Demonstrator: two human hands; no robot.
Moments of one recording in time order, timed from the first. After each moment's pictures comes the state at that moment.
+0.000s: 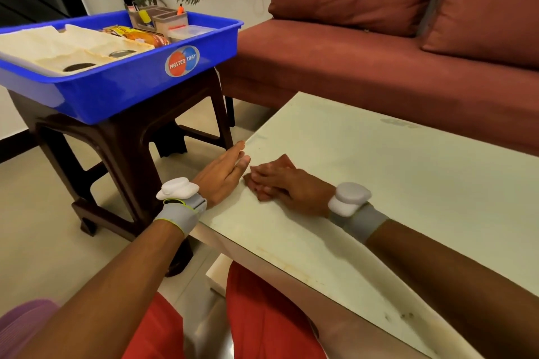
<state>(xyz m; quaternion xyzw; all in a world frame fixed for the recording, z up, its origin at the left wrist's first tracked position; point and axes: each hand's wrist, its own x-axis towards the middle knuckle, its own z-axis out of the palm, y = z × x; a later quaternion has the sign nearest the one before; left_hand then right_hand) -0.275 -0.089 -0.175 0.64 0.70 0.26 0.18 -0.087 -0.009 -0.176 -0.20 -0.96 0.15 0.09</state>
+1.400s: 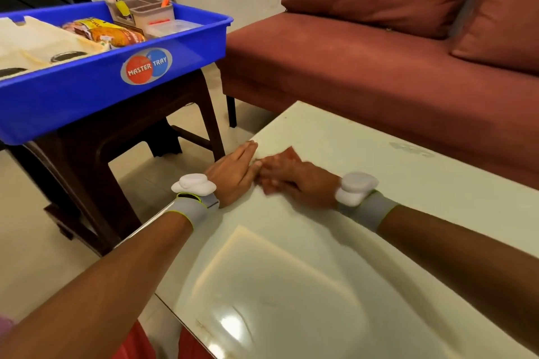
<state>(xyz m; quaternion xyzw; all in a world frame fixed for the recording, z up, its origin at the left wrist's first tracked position) -0.248 0.028 -0.181 0.67 0.72 0.16 0.07 -0.068 0.125 -0.172 -0.11 -0.99 0.08 0.08</state>
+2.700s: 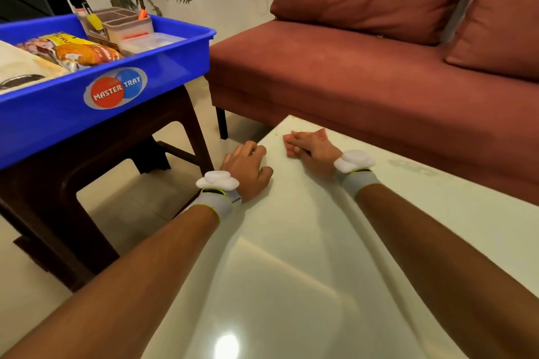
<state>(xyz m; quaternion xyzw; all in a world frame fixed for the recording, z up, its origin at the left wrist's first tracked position) -0.242 0.118 -0.187 0.63 0.76 0.16 0.02 -0.086 0.247 -0.178 -0.34 -0.93 0.11 0.12</state>
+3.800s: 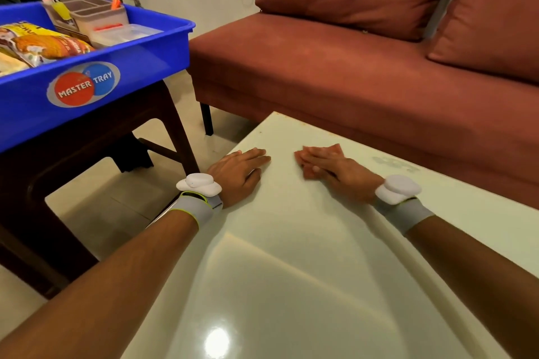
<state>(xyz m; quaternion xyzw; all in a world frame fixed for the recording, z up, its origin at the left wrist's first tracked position) -0.243 0.121 -0.193 0.74 0.65 0.14 0.06 0.007 0.235 -0.180 -0.29 -0.94 0.11 0.12</state>
